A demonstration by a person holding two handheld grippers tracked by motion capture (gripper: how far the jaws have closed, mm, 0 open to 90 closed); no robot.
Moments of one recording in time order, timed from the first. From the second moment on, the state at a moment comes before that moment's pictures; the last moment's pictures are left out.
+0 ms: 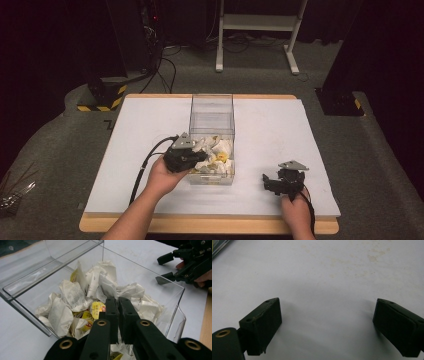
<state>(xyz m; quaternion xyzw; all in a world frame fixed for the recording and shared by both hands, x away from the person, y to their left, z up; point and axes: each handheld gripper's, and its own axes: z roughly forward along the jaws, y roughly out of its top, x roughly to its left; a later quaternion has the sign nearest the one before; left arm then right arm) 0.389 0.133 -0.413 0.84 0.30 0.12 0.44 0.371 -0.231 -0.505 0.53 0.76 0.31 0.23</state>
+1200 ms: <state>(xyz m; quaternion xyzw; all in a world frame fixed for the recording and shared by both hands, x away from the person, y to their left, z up) 0.382 0.157 -0.405 0.77 0.32 0.12 0.54 0.371 -0.231 -0.505 0.53 0.76 0.31 0.23</state>
